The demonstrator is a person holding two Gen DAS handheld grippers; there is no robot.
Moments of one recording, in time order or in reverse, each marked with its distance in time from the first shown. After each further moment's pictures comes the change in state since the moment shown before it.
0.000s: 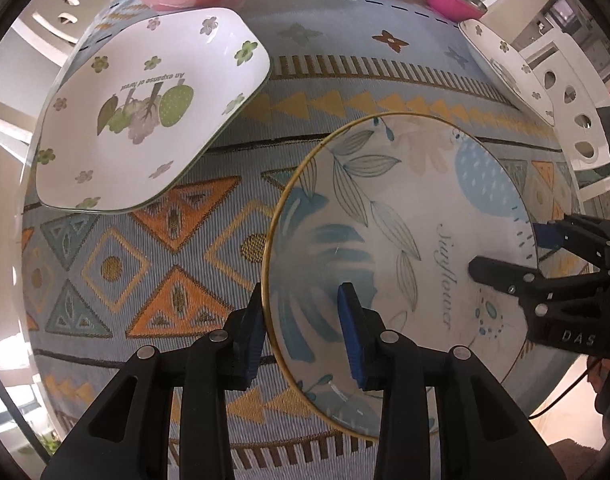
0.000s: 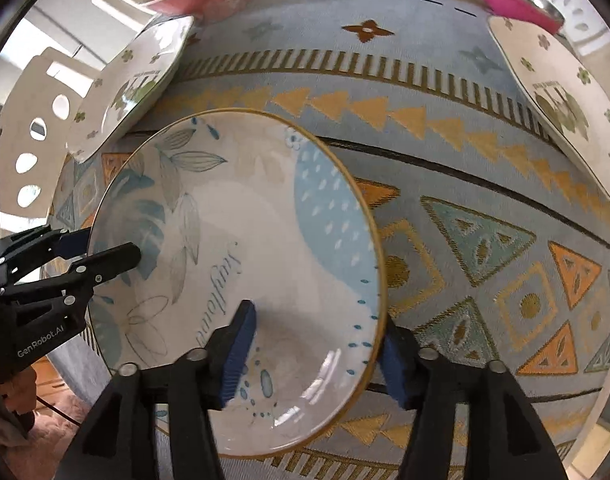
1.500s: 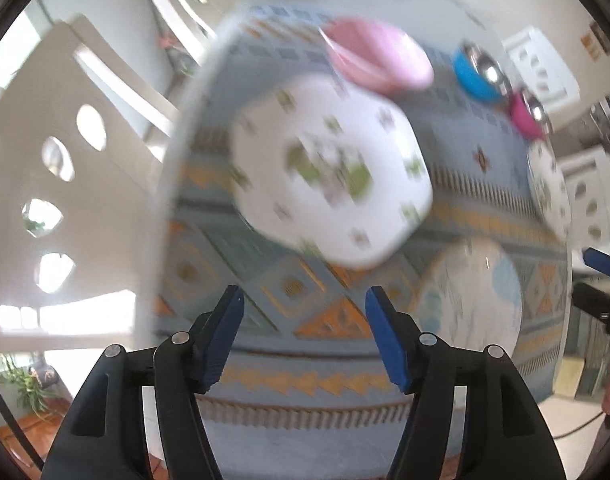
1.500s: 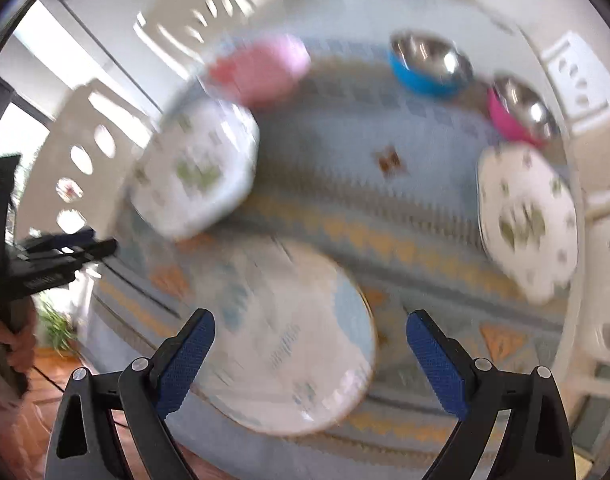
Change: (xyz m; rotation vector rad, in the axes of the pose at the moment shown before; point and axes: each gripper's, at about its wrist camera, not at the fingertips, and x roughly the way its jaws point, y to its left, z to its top) left arm -0.120 0.147 0.004 -0.292 -0.050 0.057; right arm -0.107 0.102 0.033 -0.078 -0.104 0.015
